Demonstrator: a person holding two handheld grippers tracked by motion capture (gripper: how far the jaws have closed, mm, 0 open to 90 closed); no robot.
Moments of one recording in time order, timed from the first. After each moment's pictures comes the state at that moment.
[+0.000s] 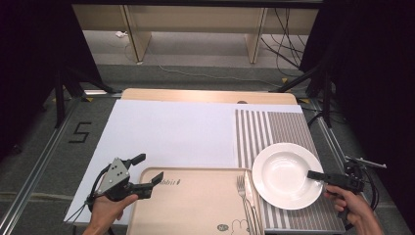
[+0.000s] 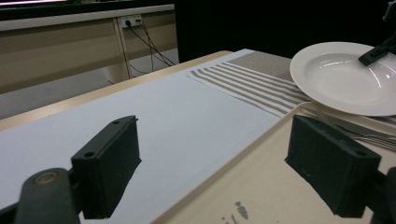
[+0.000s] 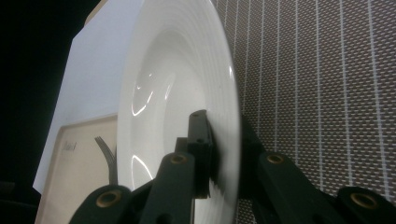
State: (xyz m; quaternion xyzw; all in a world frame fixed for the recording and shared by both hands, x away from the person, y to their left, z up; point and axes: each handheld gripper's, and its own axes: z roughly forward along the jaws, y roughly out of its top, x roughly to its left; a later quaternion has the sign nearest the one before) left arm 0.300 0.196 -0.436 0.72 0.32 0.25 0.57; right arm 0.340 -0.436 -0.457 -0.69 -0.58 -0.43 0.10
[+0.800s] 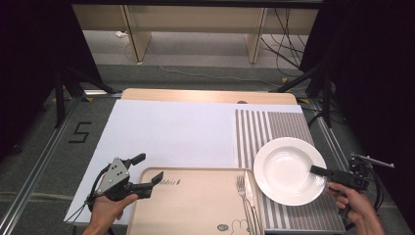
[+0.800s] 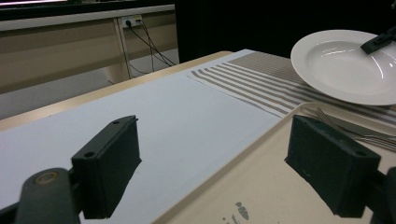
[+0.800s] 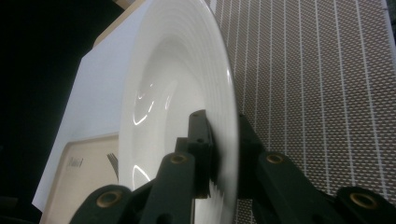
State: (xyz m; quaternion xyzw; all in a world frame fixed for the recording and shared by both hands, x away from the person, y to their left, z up) left arm 0.300 0.196 -0.436 0.72 0.32 0.25 0.57; right arm 0.336 -0.433 -0.439 -0.68 -0.57 -0.46 0.06
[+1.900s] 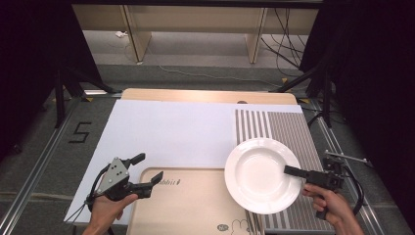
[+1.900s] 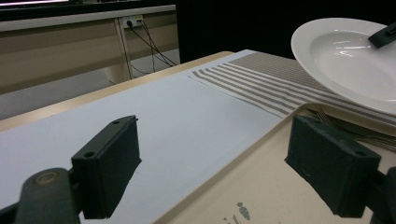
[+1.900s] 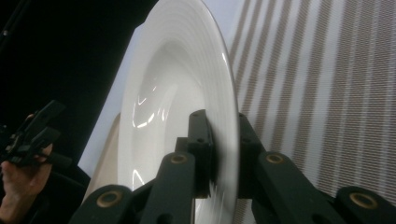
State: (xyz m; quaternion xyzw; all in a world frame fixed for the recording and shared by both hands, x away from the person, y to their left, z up) left arm 0.300 0.196 -0.435 0.72 0.32 0.25 0.57; right arm 0.330 -0.352 -0.419 -0.60 -0.62 -0.50 0.08
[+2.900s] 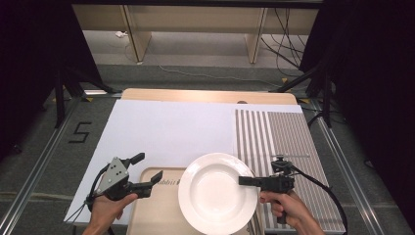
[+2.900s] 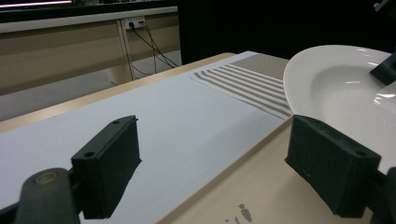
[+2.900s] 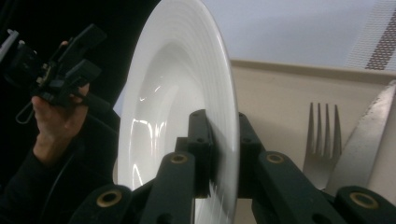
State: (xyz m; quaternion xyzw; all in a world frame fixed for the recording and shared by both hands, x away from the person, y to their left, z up) left arm 0.300 0.197 -0.435 0.71 0.32 0.25 0.57; right arm 0.333 -0.237 -0.427 -0.51 -0.70 -0.47 0.16
